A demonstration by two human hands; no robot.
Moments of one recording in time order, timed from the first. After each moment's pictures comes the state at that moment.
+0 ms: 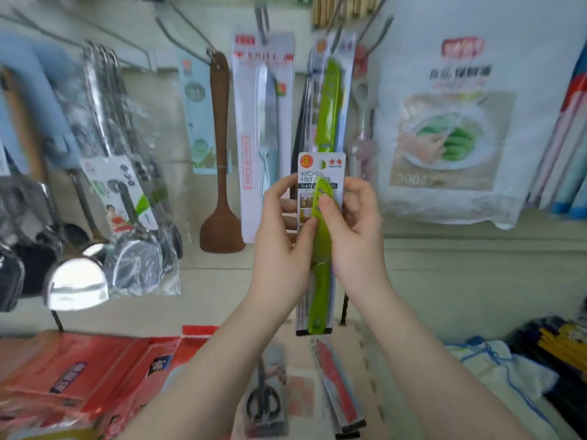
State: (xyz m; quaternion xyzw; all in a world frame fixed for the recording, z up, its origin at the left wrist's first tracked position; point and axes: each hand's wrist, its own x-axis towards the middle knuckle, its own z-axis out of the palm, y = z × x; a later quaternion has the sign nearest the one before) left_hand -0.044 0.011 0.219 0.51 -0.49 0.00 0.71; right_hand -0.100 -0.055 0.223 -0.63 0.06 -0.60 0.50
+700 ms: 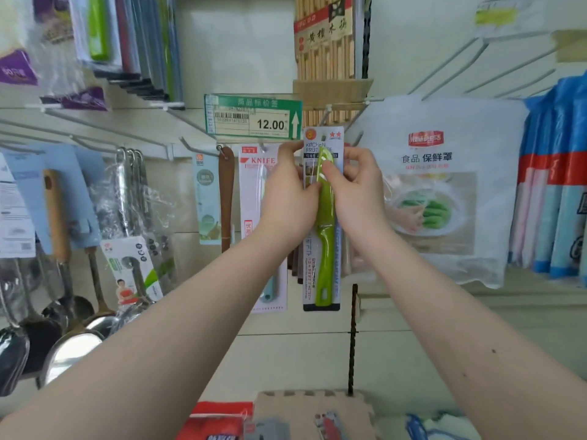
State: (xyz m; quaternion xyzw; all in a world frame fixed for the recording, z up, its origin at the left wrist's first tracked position) left_hand -0.032 -0.015 0.362 0.57 -0.54 0.08 0.62; right_hand -0.096 -0.077 0.359 -0.65 0.12 -0.63 0.41
